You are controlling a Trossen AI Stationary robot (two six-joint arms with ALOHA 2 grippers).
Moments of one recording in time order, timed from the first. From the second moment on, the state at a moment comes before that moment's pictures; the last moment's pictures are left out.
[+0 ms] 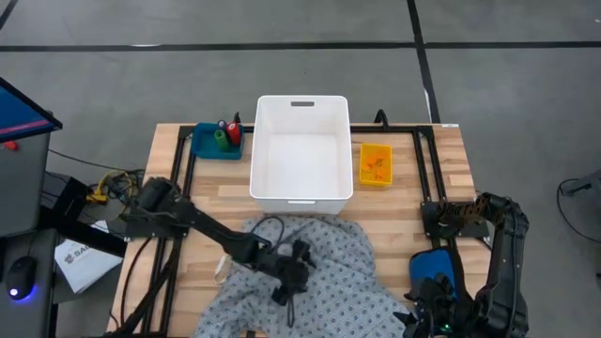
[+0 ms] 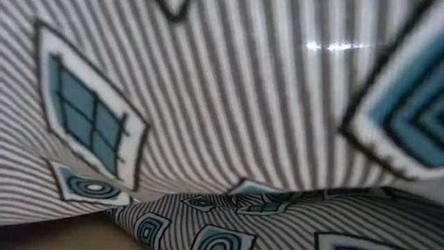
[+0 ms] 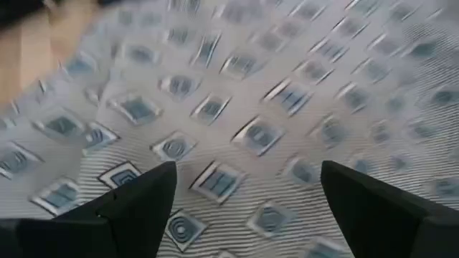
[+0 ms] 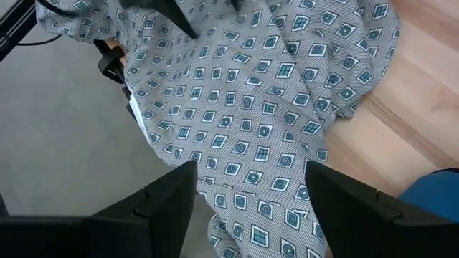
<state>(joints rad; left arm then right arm) -0.46 1.89 1.19 -0.01 -0.18 0.12 1.16 1.84 1.93 -1.56 0.61 1.92</state>
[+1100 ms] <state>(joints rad) -0.42 2.12 1.19 0.05 -0.12 -0.30 1.02 1.84 1.93 -1.33 0.55 1.77</state>
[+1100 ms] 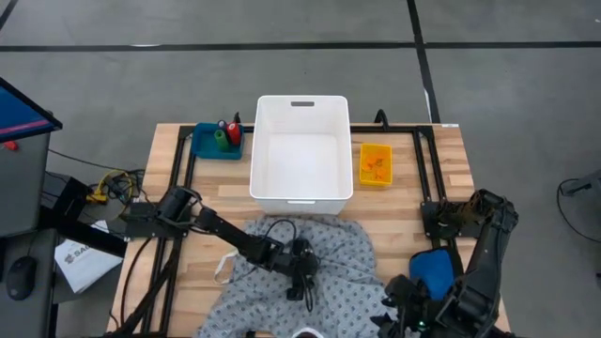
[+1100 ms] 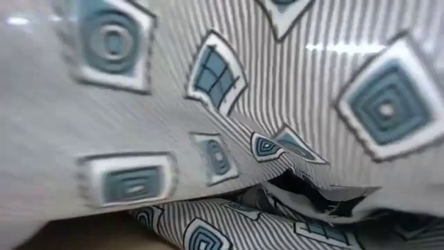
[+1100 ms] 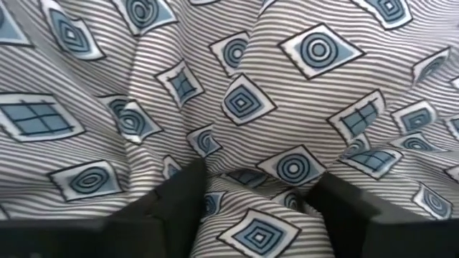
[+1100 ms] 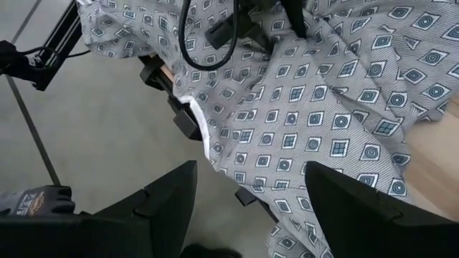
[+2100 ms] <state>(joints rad) -0.48 1.67 1.18 0.06 -0.21 -0.01 1.04 1.84 1.93 -1.30 0.80 1.69</state>
